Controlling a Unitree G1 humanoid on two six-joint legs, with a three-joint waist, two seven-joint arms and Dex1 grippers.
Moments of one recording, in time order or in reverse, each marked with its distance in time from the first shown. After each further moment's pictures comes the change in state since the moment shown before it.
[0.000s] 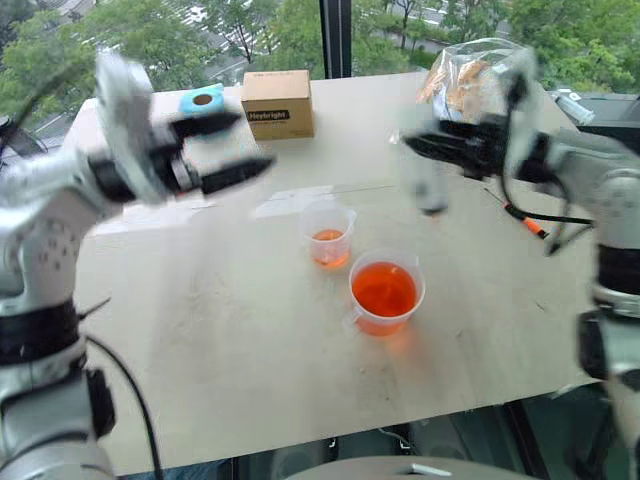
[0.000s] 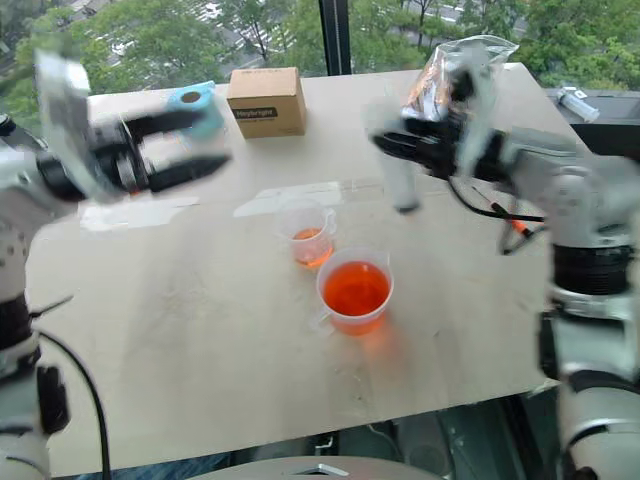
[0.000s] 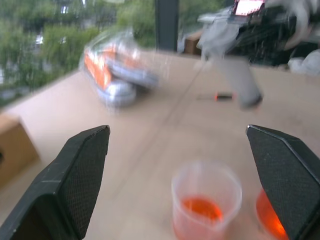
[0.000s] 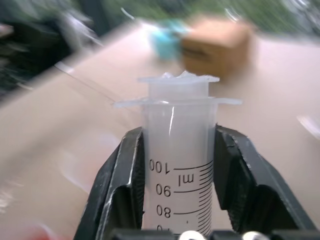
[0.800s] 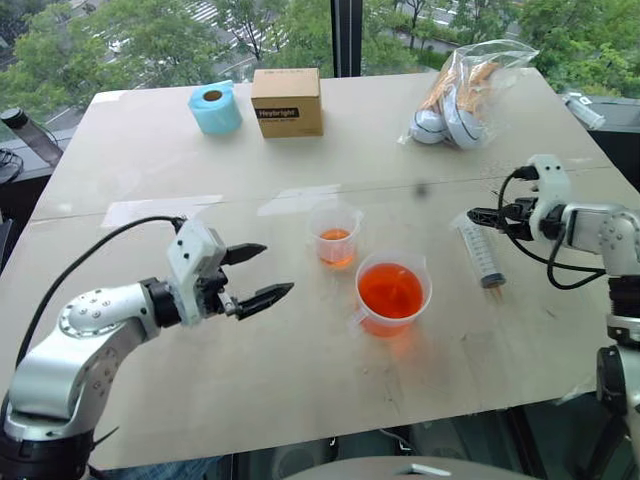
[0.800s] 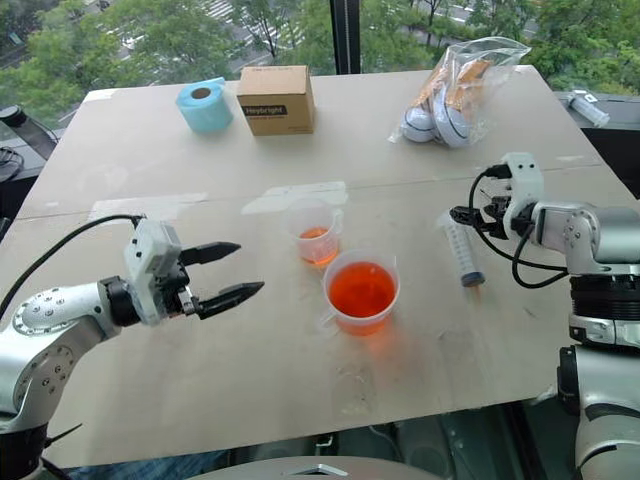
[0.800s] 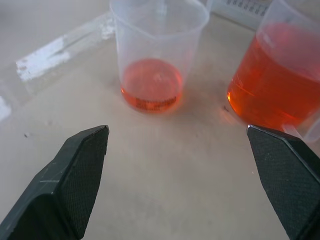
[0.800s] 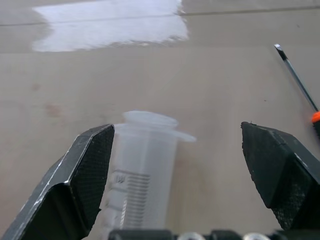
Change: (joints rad) left arm 0.507 -0.128 -0.041 -0.325 0.095 -0.103 0.120; right arm 0.242 0.107 -0.119 0.040 -0.155 -0.048 -0.098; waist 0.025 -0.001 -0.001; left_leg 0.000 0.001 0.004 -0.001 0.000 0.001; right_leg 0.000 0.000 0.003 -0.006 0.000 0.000
